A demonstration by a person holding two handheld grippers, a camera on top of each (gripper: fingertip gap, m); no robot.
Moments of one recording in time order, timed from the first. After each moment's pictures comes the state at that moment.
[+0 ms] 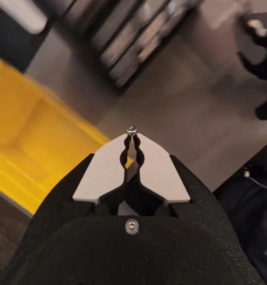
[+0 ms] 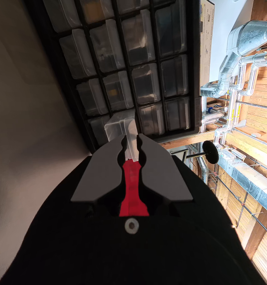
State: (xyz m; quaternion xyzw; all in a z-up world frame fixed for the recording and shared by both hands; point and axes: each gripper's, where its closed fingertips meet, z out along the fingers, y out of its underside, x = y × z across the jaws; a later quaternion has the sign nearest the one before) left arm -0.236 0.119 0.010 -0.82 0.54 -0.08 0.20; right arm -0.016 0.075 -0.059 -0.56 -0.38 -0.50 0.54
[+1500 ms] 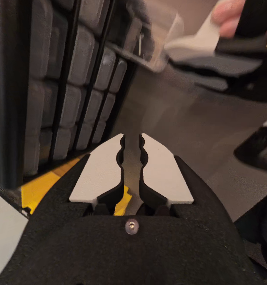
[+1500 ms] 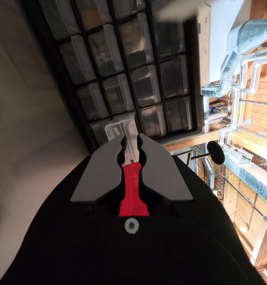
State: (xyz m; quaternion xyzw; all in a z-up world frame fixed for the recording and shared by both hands) left arm -0.118 0.085 -0.020 -0.72 0.66 0.04 0.22; right arm -0.017 0.079 -0.060 -0.57 -0.38 -0.48 0.55
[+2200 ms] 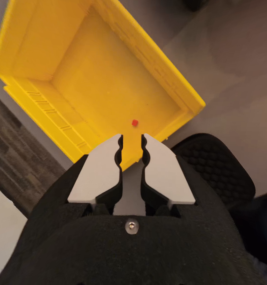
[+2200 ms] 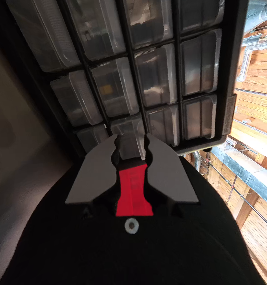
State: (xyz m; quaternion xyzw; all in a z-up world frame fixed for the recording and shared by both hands) left arm -0.376 0.160 -0.027 -0.85 0.49 0.05 0.18; right arm 0.004 0.138 -0.065 -0.57 -0.34 -0.53 0.53
